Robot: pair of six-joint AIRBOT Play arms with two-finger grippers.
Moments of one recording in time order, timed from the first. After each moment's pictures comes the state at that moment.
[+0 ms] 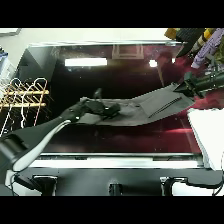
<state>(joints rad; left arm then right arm) -0.45 -1.81 1.38 -2.34 0.62 1.25 -0.33 -1.51 1.67 -0.92 1.62 1.58</state>
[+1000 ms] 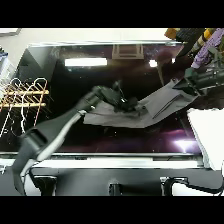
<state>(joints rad) -0.46 -1.96 1.88 -2.22 1.00 1.24 -0.28 -1.45 1.68 -0.88 1.62 1.58</state>
